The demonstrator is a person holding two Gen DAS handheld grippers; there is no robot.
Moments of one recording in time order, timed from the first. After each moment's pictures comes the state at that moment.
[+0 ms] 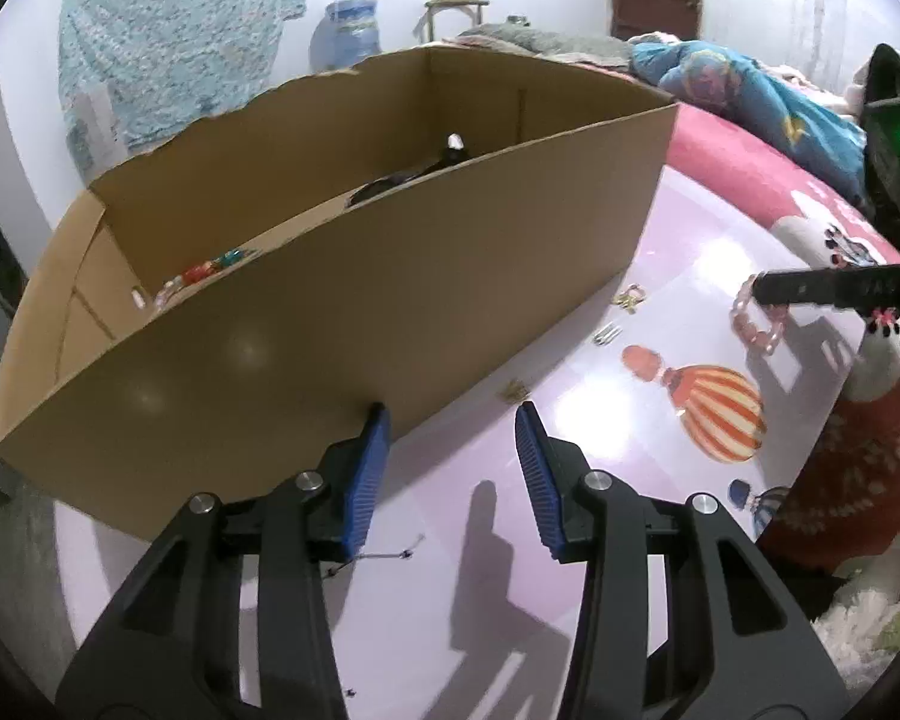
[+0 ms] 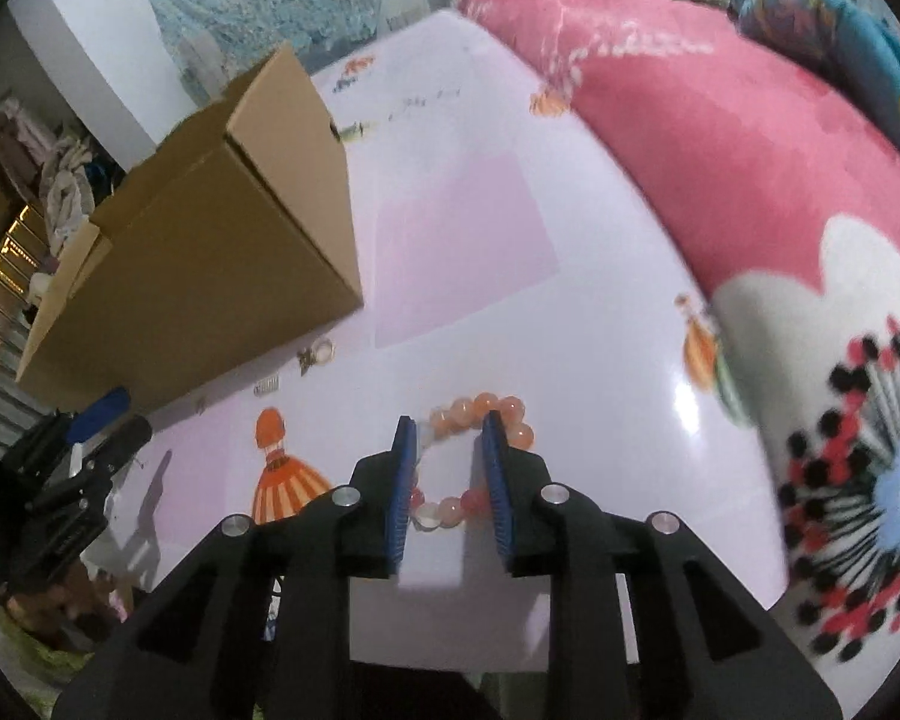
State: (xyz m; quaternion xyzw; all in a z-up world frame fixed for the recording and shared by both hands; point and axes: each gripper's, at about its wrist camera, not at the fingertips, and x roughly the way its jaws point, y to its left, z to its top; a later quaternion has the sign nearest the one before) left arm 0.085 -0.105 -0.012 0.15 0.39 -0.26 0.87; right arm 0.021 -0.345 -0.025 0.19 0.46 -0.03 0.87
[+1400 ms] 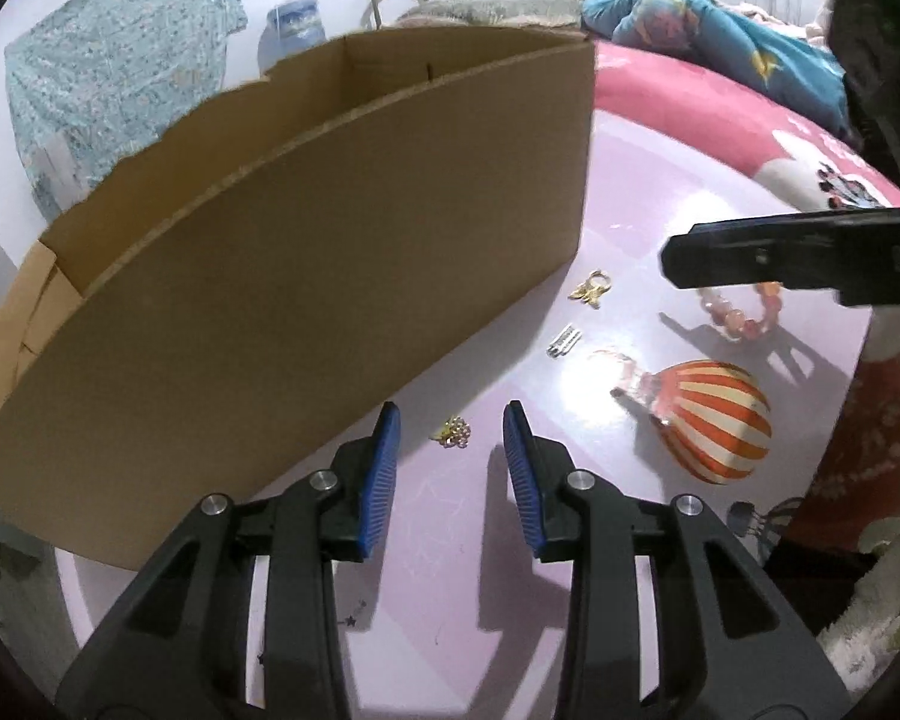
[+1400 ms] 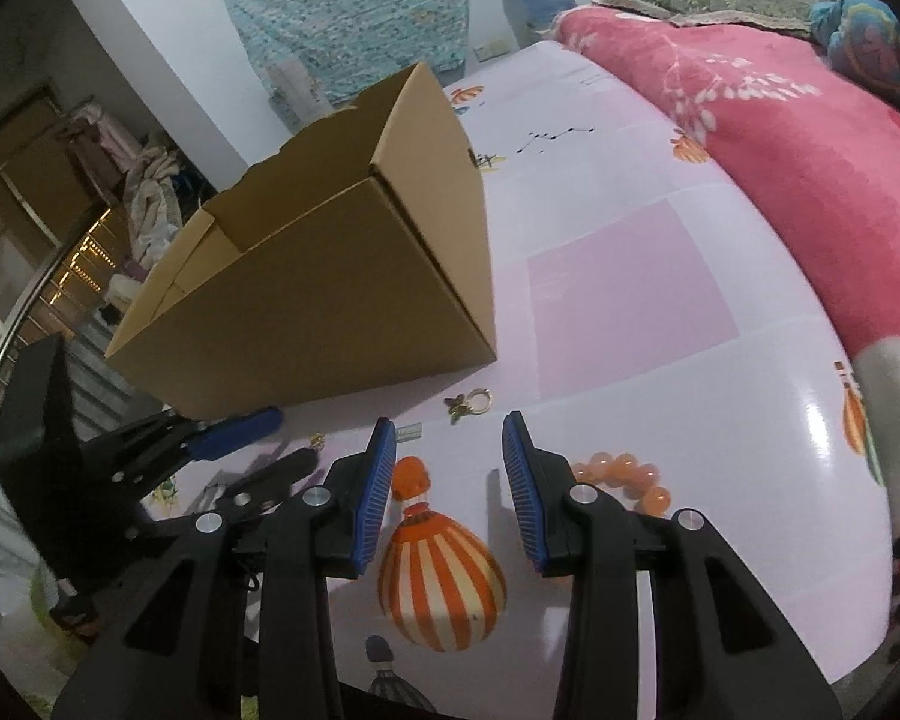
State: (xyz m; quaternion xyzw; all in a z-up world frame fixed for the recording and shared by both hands) left arm 0.091 -0.158 -0.028 0.21 0.40 -0.29 0.84; right arm 0.037 -0.303 -0.021 0.21 0.41 0.07 0.88
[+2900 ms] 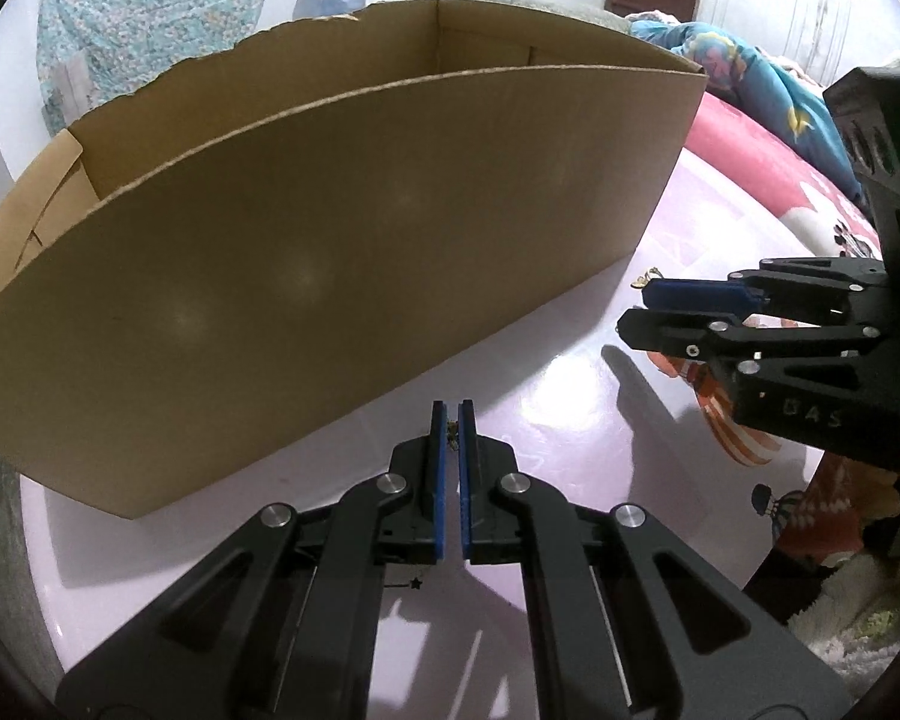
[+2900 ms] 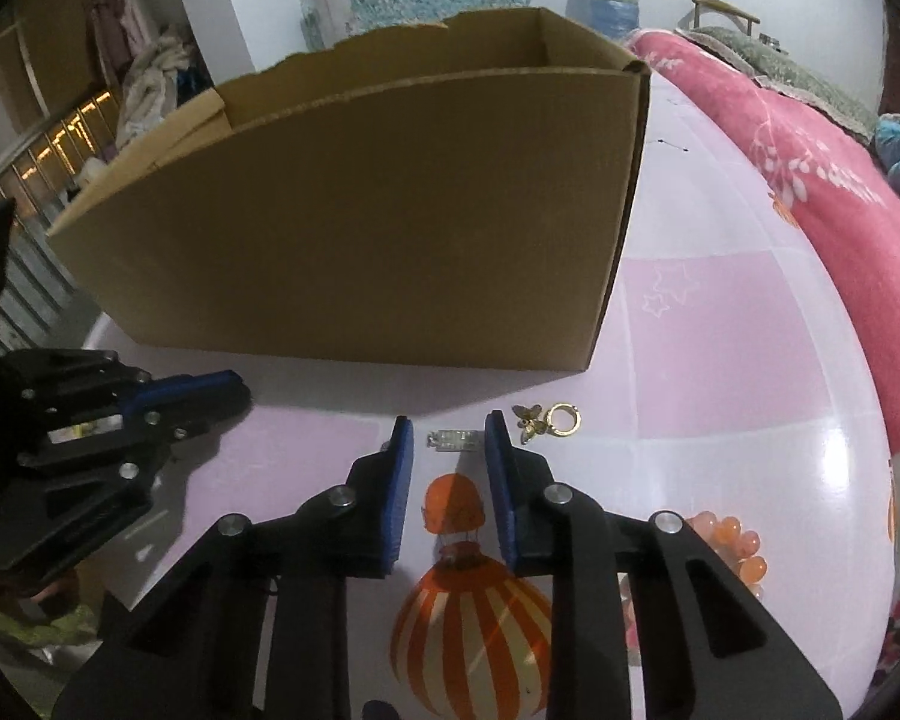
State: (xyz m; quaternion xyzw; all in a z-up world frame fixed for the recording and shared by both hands) left arm 0.111 -0.121 -0.028 0.13 0.43 -0.29 0.85; right arm 0.077 -0.245 -0.044 0.05 0.45 0.05 0.89
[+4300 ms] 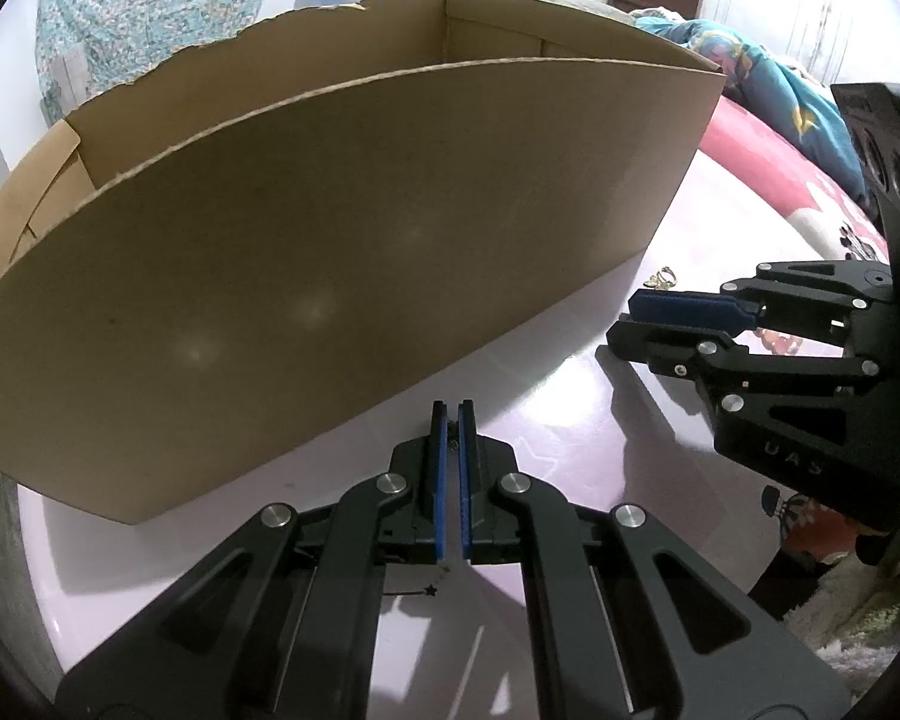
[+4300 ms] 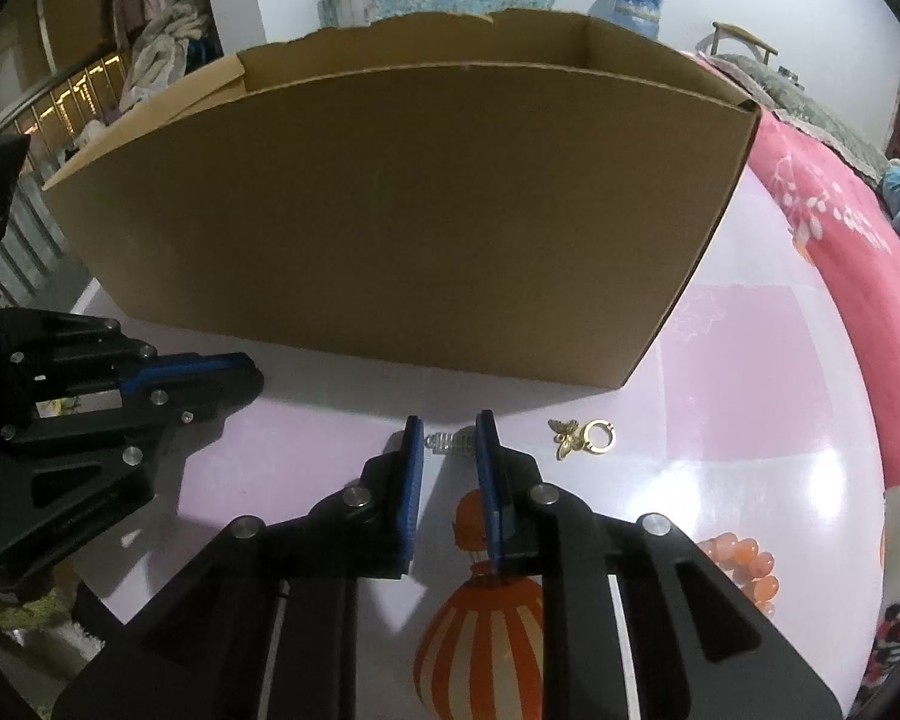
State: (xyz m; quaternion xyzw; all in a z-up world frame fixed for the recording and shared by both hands) left arm 0.121 -0.127 -0.033 0.13 0.44 -0.28 0.84; right arm 0.081 -0.216 -0.043 0.00 0.45 0.05 0.89
